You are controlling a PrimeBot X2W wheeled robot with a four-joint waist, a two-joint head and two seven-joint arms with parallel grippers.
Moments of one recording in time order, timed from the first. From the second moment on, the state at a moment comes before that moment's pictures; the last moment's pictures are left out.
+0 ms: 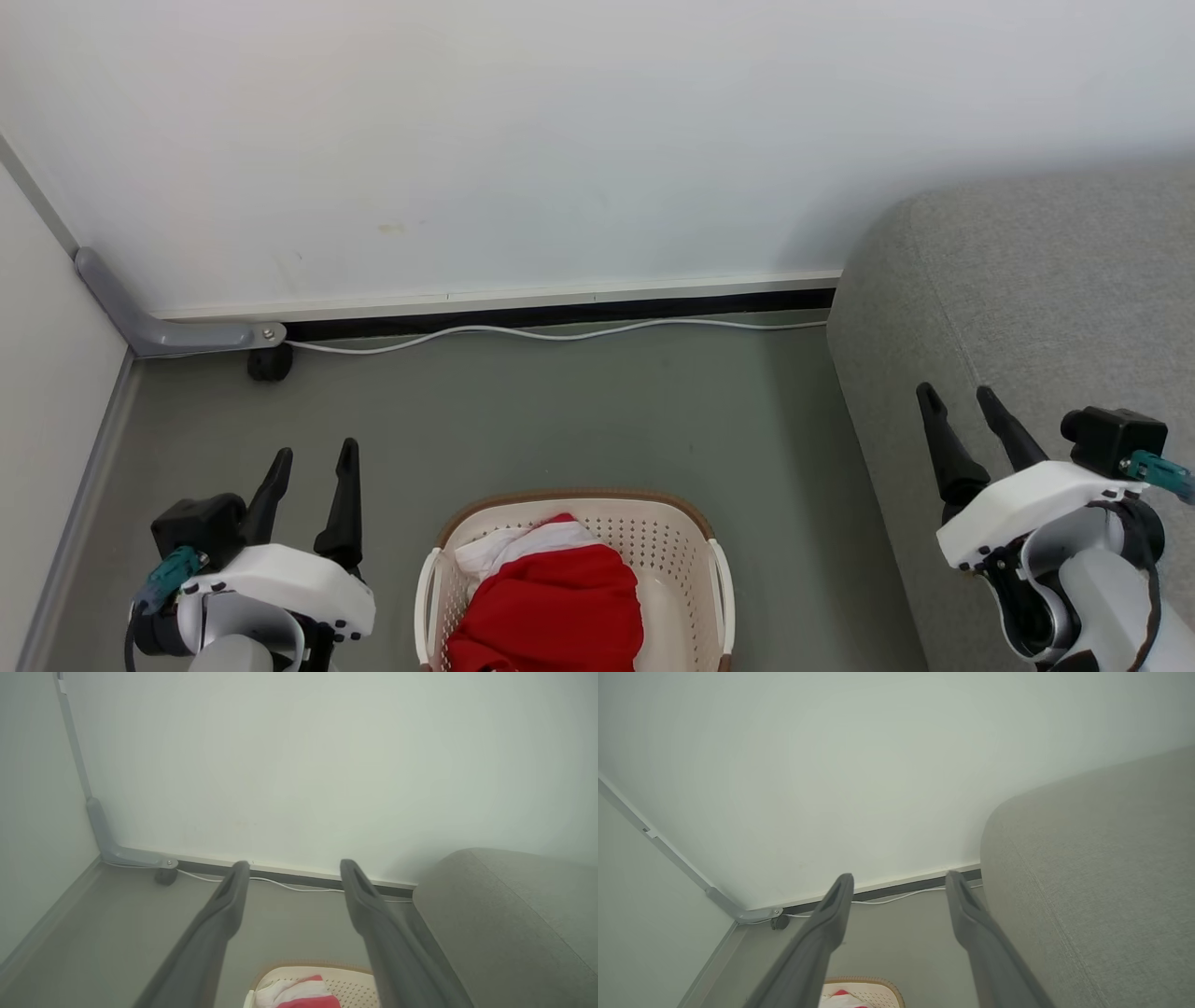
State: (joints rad) left arm -0.19 0.05 0.03 0.51 -0.32 -0.12 -0.19; right arm -0.36 -0.22 0.28 0.60 0.65 0.13 -0.19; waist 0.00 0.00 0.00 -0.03
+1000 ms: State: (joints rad) left arm -0.24 0.04 0.07 0.53 -0.08 -0.12 -0.25; right arm -0.43 -0.23 0.23 0.64 0.38 0.13 -0.25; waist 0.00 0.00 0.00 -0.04
